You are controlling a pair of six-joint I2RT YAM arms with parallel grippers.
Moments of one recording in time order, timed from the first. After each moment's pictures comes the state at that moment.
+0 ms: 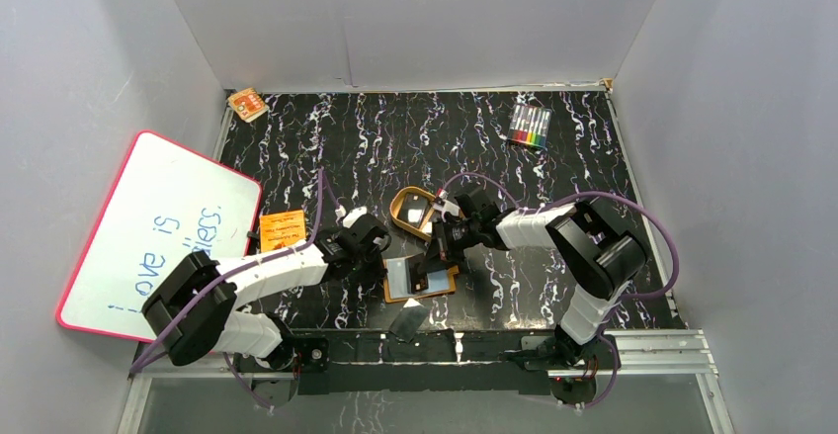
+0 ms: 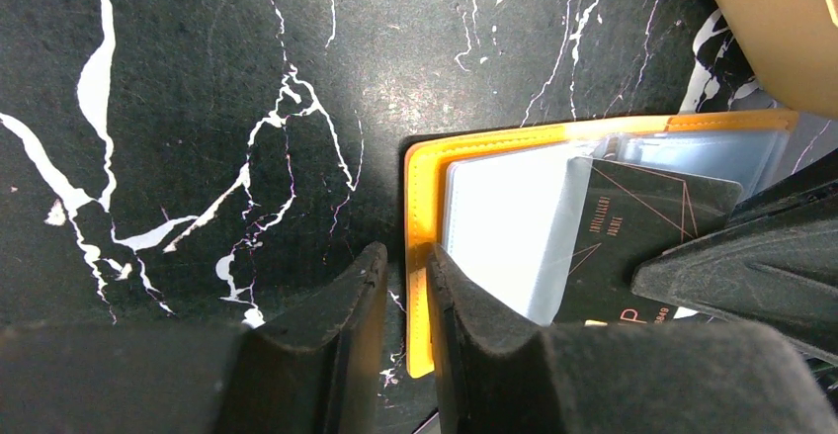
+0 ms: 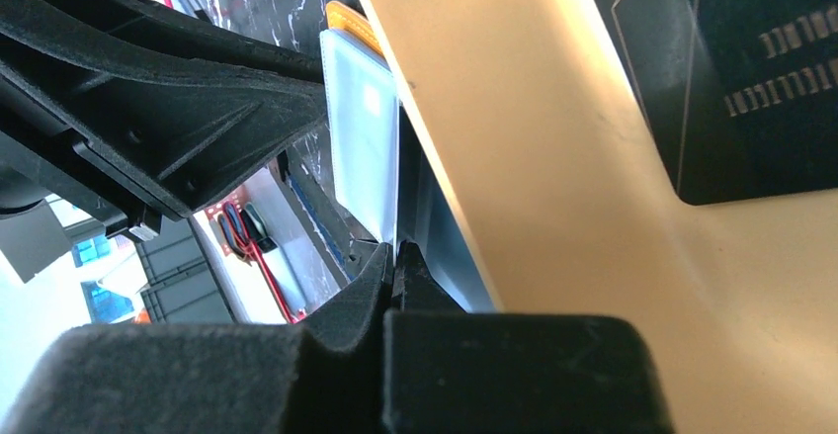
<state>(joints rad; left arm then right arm) -0.84 1.33 0.61 -0.38 -0.15 -1.00 0.69 1.73 0.74 0.07 -0.77 0.73</state>
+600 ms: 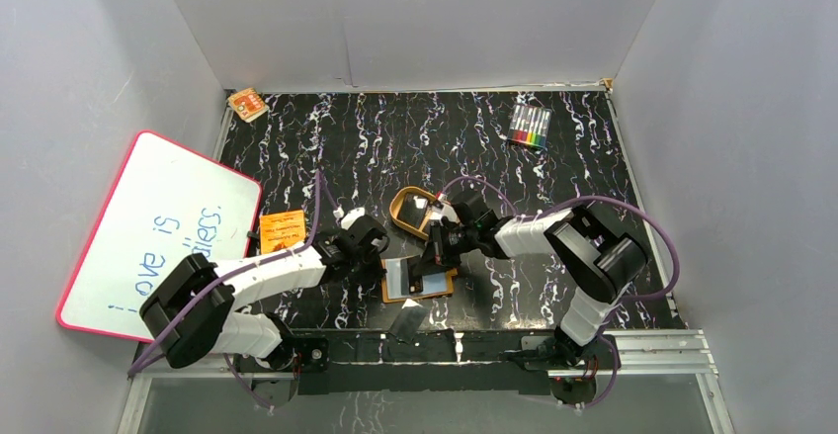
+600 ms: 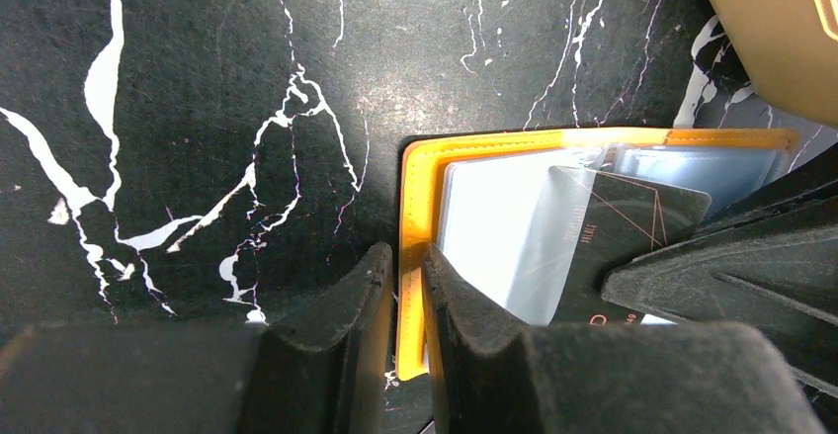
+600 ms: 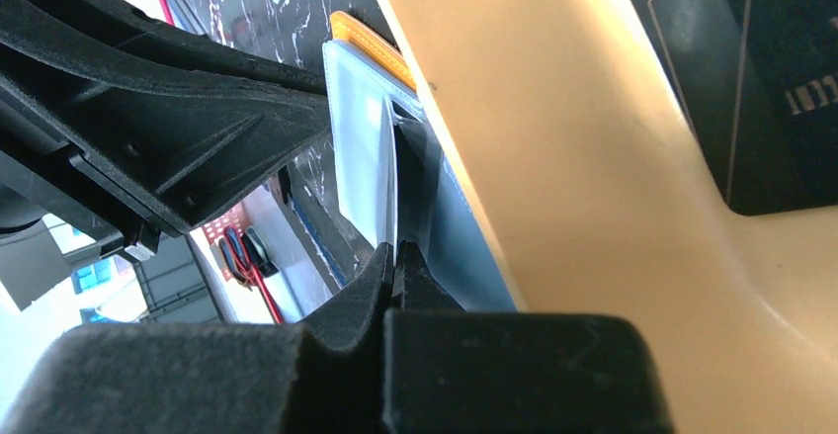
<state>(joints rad) -0.84 1.32 0.59 -0.36 -0.14 -1.01 0.74 1.72 0.69 0.19 -0.71 0.82</state>
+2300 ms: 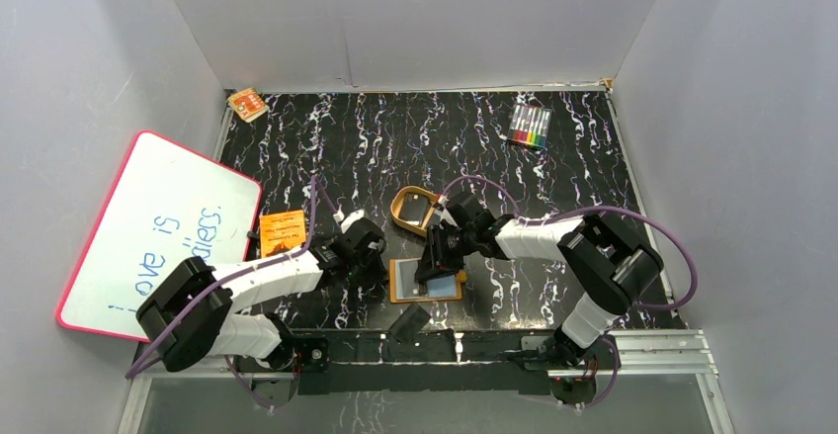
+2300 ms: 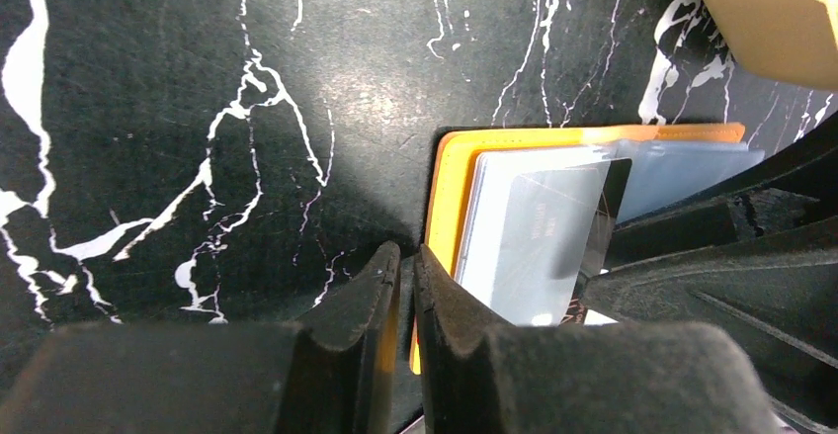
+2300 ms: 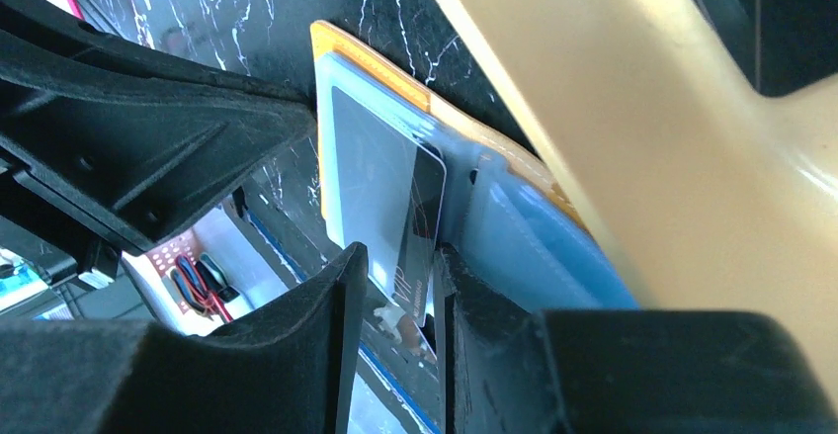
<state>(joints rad) -0.84 1.29 0.54 -0.28 -0.11 -1.04 0.79 1.63 0.71 0.00 -0.55 0.80</state>
